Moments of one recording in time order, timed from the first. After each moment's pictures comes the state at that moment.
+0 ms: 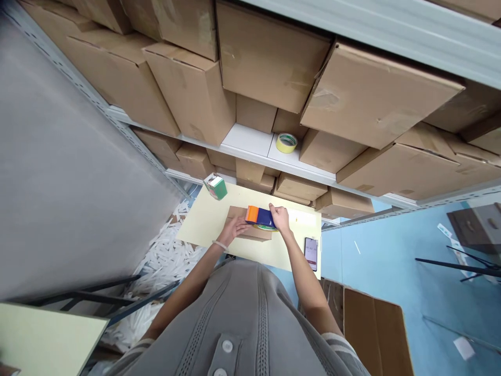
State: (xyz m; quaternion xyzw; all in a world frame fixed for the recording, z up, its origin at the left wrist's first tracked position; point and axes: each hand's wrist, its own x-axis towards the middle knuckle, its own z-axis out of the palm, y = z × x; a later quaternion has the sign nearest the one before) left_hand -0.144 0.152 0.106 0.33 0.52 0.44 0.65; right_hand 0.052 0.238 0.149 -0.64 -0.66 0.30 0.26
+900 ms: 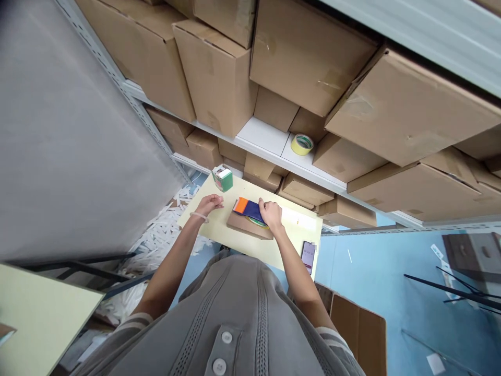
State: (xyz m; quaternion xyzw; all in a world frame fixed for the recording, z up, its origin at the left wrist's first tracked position) left_hand -0.253 0.185 0.100 0.21 0.56 0.55 0.58; right_hand -0.014 0.236 0.187 -0.63 -0.76 0.13 -0.04
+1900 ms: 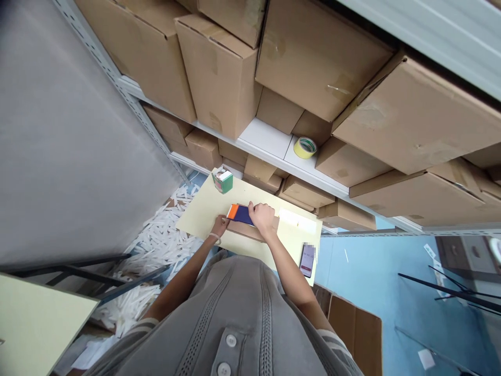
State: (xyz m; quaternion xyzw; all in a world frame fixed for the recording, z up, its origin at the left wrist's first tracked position) left_hand -0.207 0.151 0.001 0.34 0.73 0.38 0.45; right_hand -0.062 0.225 0.198 -0.62 -0.78 0.07 -0.09
